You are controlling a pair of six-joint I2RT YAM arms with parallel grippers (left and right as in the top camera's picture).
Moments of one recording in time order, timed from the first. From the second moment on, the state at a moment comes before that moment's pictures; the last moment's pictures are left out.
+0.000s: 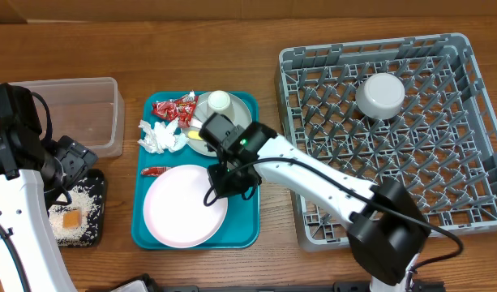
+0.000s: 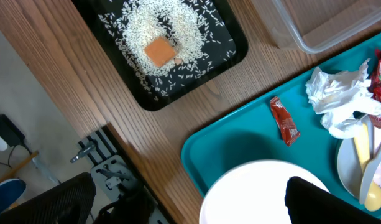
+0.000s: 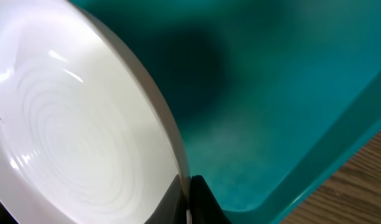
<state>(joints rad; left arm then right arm) 0.36 1.36 1.64 -1.69 -0.16 -0.67 0.86 1.94 1.58 -1.04 -0.31 0.51</state>
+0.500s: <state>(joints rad) 0.36 1.36 1.64 -1.69 -0.16 -0.67 0.49 1.68 1.87 -1.35 -0.03 0.42</state>
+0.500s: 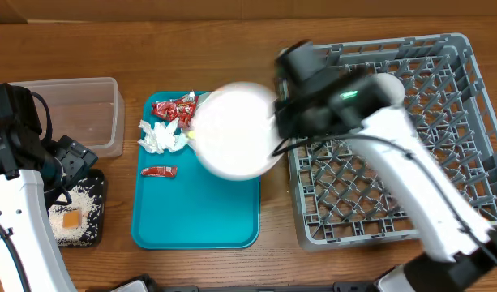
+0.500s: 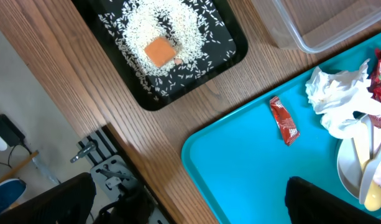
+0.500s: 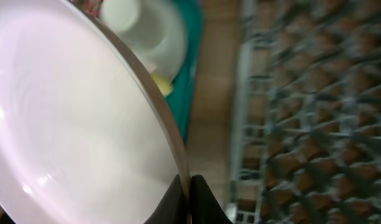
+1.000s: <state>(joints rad) 0.36 1.36 1.64 -1.69 -0.16 -0.67 0.12 1.69 1.88 -1.20 0.37 0.38</state>
